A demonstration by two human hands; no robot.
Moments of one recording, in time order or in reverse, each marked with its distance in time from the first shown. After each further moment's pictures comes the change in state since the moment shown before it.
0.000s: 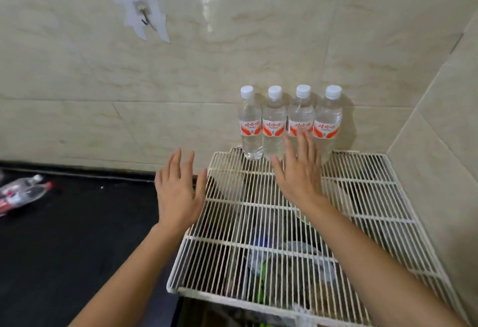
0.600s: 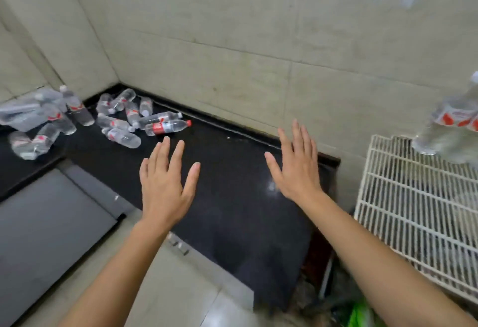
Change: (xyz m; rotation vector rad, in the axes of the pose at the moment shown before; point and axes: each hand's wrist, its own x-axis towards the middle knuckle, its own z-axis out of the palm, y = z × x) left_hand -0.172 -0.326 -0.212 0.217 0.190 -0.283; right_hand -0.117 -0.376 0.101 0.105 -0.171 -0.416
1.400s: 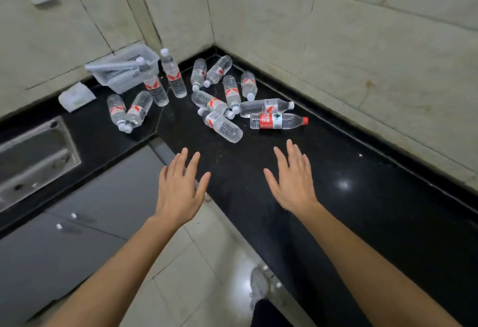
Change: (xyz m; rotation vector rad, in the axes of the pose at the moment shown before) left_hand 0.108 -0.396 0.048 0.176 -0.343 -0.309; right_hand 0.166 -0.315 0.307 0.141 -0.410 -0.183
